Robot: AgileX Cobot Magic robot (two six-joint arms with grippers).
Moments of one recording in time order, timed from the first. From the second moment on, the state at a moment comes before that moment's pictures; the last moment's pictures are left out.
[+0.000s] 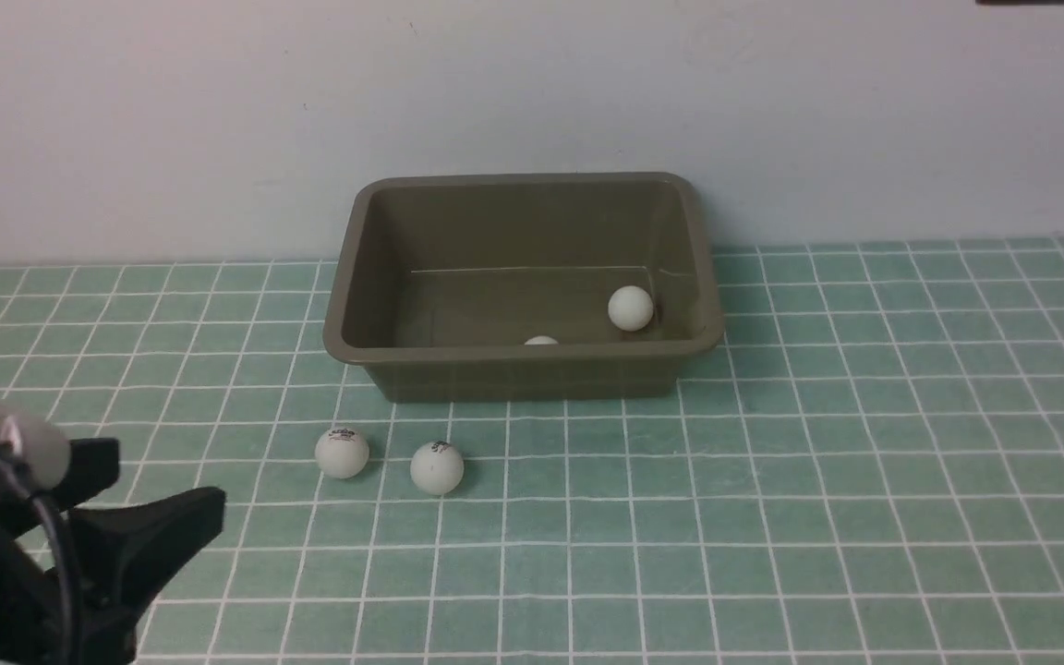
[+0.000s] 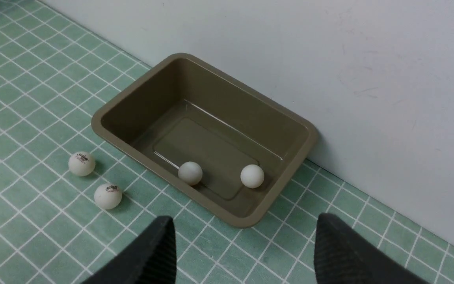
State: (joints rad) right arm 0.40 1.19 -1.65 0.12 1.18 -0.26; left arm 0.07 0.81 -0.53 -1.04 0.70 1.09
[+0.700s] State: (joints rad) right arm 0.40 1.19 -1.65 0.12 1.19 -0.28; left arm 0.07 1.49 -0.58 -1.70 0.47 1.81
